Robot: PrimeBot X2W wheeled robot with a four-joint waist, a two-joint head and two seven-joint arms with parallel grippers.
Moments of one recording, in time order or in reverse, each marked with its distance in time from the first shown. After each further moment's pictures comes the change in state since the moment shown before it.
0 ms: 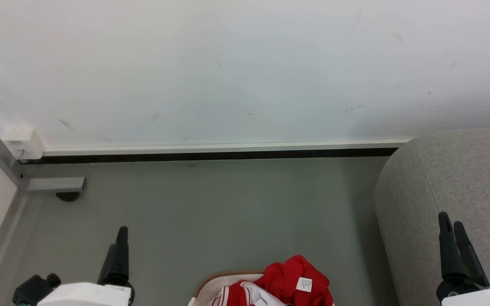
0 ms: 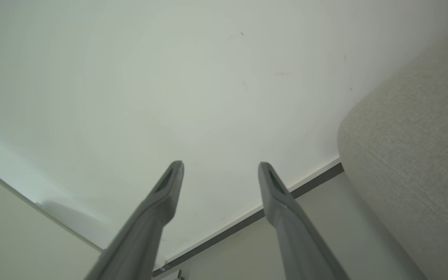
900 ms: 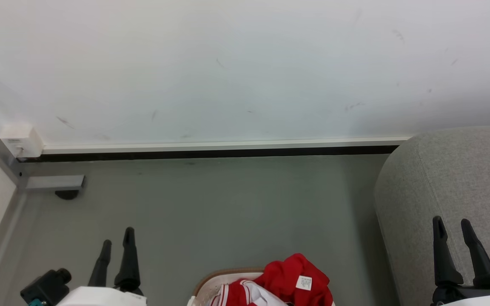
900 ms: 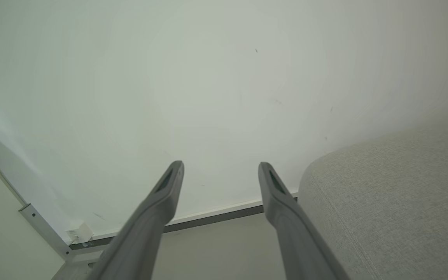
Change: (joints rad) left arm 0.021 0.001 -0.031 -0.024 0.393 0.008 -0.087; right arm 0.025 0.054 -0.083 -0.007 -0.485 0.000 -0.028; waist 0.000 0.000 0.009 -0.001
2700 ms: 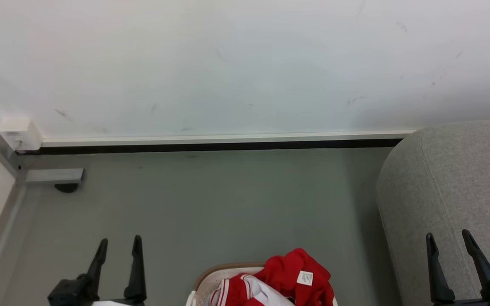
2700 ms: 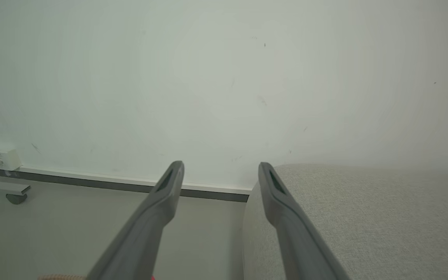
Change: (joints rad) left arm 0.027 0.002 0.013 0.029 0.502 -0.036 -0.119; right arm 0.036 0.069 -0.108 0.026 -0.494 0.000 -0.042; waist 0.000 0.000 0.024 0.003
